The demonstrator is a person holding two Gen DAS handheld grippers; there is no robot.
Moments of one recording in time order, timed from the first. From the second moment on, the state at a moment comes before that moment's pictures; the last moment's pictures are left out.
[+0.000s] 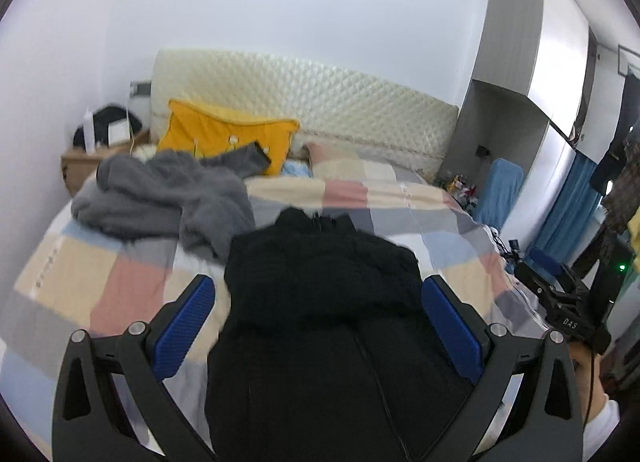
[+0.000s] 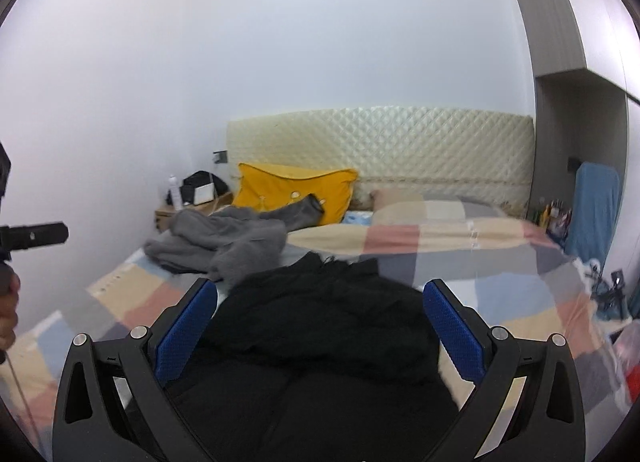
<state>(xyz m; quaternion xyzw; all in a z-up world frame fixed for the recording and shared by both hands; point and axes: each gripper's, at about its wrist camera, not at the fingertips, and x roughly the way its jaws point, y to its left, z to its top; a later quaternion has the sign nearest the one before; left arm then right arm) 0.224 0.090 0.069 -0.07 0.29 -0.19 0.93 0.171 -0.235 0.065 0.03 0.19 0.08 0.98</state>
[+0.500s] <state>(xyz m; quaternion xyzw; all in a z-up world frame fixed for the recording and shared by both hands) 0.212 0.155 -0.047 -0.17 0.42 -0.14 0.88 0.120 -0.305 -0.047 0.10 0.34 -0.01 0.93</state>
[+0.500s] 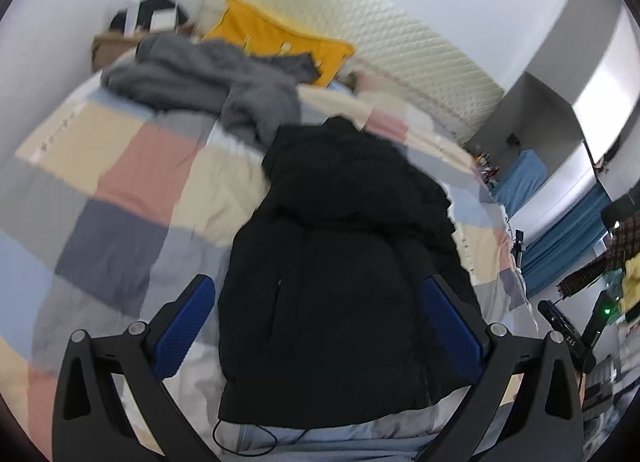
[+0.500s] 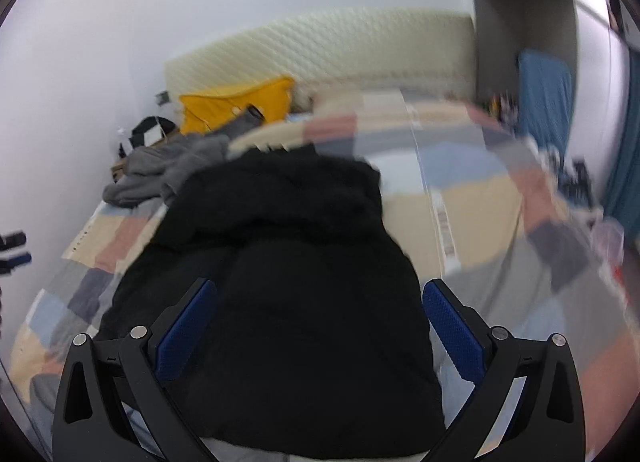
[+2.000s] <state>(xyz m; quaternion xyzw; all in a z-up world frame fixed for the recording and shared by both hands) 0.253 0.188 -0.245 -0.31 0.67 -0.11 0.66 0.148 -0.406 -0.186 0.46 0.50 0.20 0.70</state>
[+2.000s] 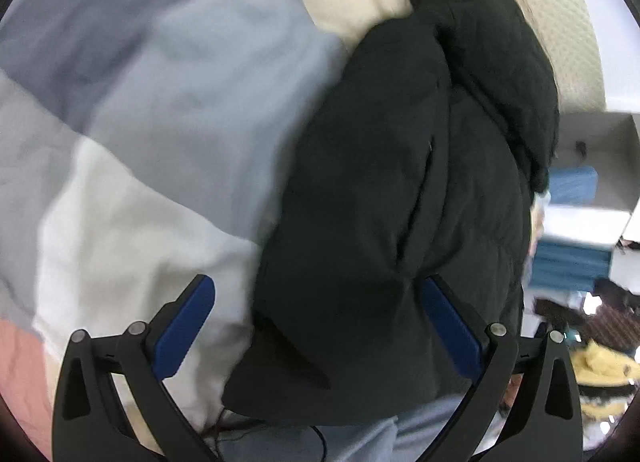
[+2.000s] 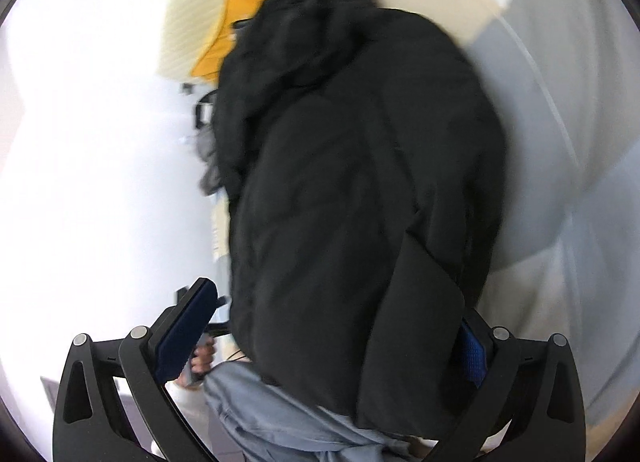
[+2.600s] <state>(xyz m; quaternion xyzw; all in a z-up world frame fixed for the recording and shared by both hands) 0.258 0.167 -0.260 -0.30 0.71 -0.19 0.61 0.135 -0.430 -0.233 0.45 0.59 0.04 0.67</state>
